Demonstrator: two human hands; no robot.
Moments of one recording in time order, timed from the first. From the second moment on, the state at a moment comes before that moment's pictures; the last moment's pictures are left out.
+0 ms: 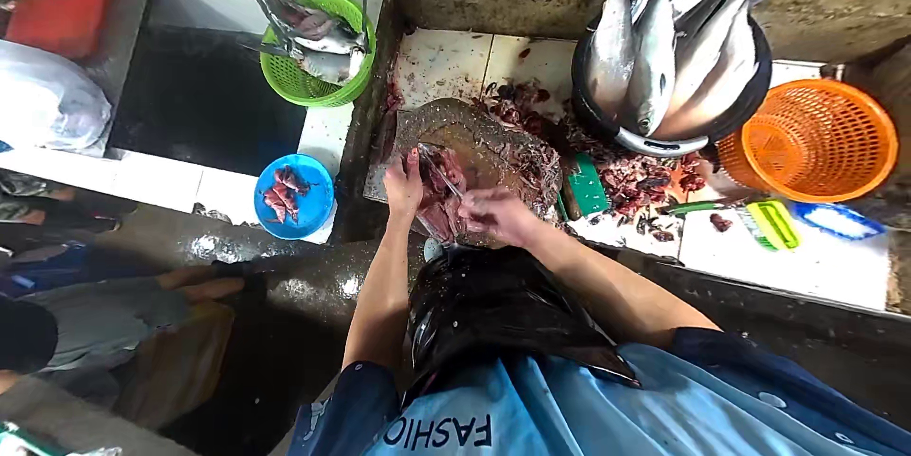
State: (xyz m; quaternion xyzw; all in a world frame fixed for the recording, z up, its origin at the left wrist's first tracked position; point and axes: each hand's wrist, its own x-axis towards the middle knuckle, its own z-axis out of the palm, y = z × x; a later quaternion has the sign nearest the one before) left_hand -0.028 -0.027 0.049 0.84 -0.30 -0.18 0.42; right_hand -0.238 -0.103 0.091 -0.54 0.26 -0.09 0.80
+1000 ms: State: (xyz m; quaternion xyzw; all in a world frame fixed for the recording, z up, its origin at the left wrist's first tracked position) left_hand 0.022 0.002 -0.021 0.66 -0.04 -0.47 0.58; right_hand -0.224 -0.053 0.064 -0.47 0.31 -0.08 0.82
